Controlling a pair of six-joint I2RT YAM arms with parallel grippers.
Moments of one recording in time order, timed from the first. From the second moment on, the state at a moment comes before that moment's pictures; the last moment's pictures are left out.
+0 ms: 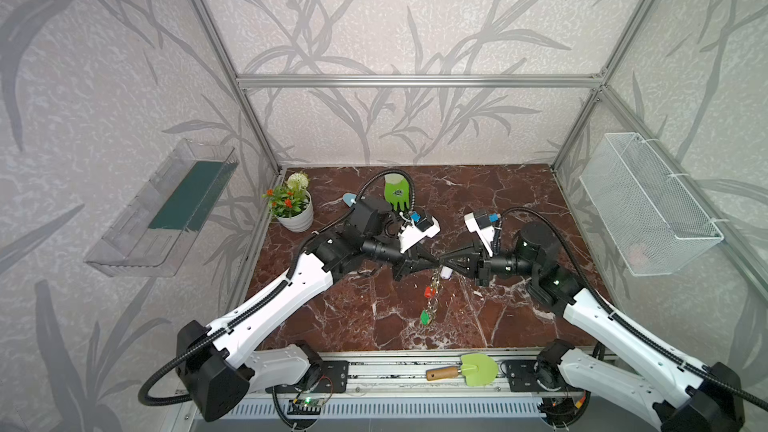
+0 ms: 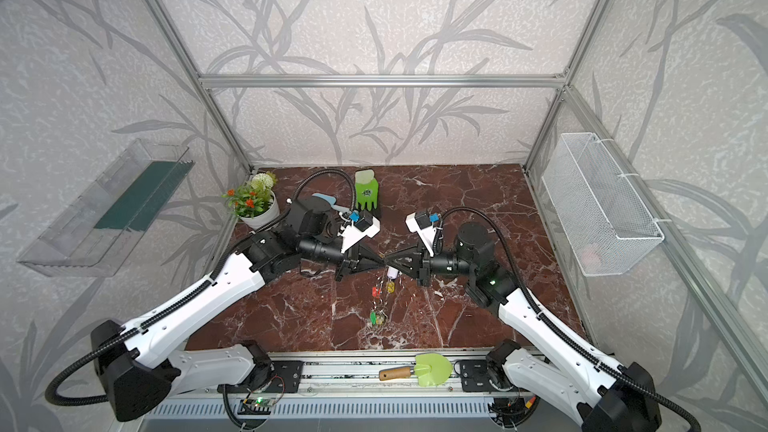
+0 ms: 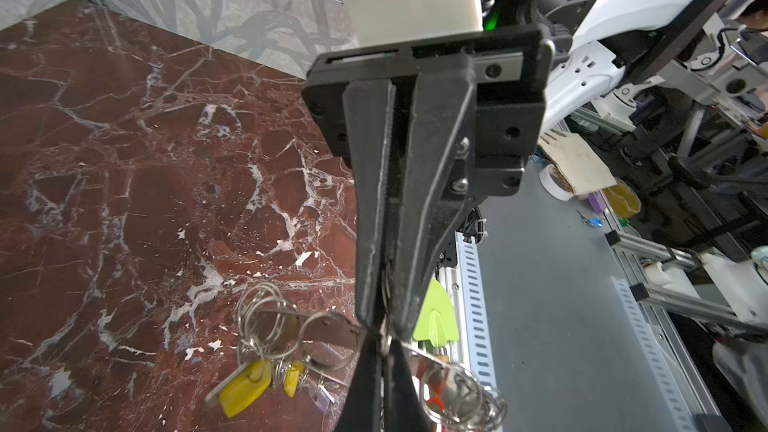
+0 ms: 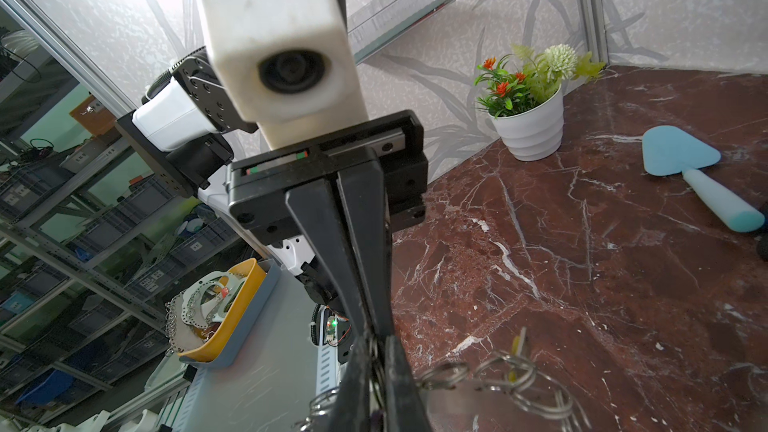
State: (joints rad) left arm -0.70 1.20 1.11 -0.47 0.81 0.10; right arm 0.59 0.96 0.70 0.14 -0.89 0.45
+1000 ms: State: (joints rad) left arm -0.70 1.01 0.88 -0.17 0.63 -0.13; right arm 0.57 0.97 0.70 0.12 -0.85 0.45
